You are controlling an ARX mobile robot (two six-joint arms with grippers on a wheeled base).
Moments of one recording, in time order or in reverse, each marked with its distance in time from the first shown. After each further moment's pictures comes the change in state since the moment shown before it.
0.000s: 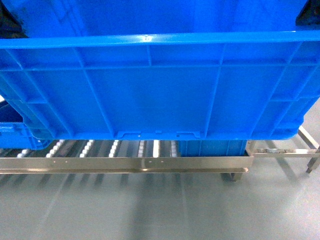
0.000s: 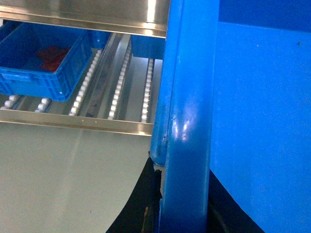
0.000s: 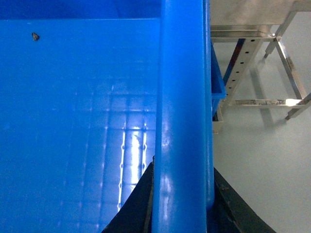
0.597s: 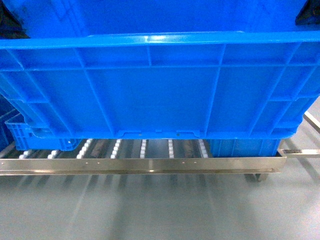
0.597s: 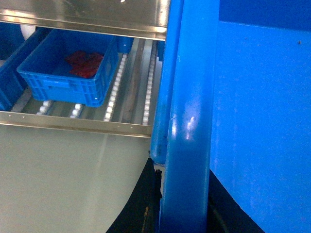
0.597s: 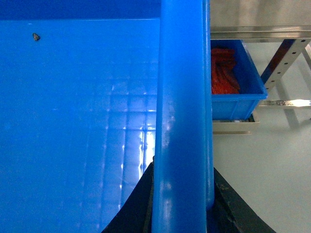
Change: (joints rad) left arm 0.000 0.000 0.000 0.003 0.000 0.000; right arm 0.000 0.000 0.000 0.004 0.000 -0.001
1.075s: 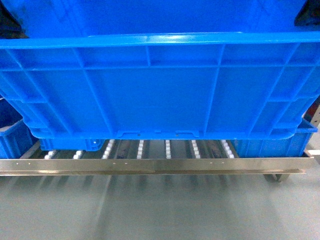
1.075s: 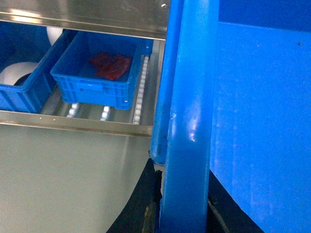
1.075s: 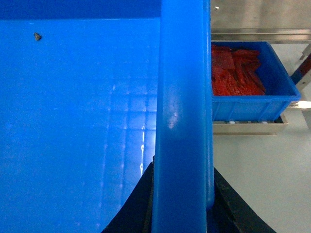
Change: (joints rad) left arm 0.001 0.000 0.000 -0.001 0.003 0.001; right arm 0.002 0.000 0.000 -0.001 0.000 0.000
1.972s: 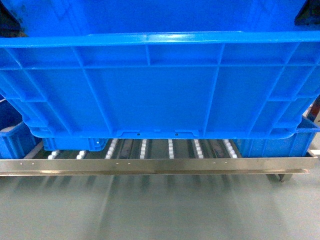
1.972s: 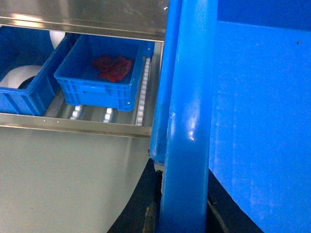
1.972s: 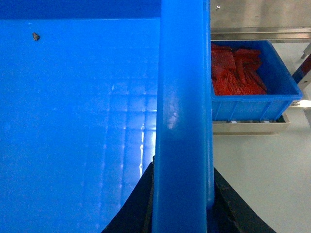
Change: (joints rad) left arm 0.002 -0.003 0.000 0.000 0.002 0.008; right arm 0.003 0.000 0.000 0.001 0.002 0.002
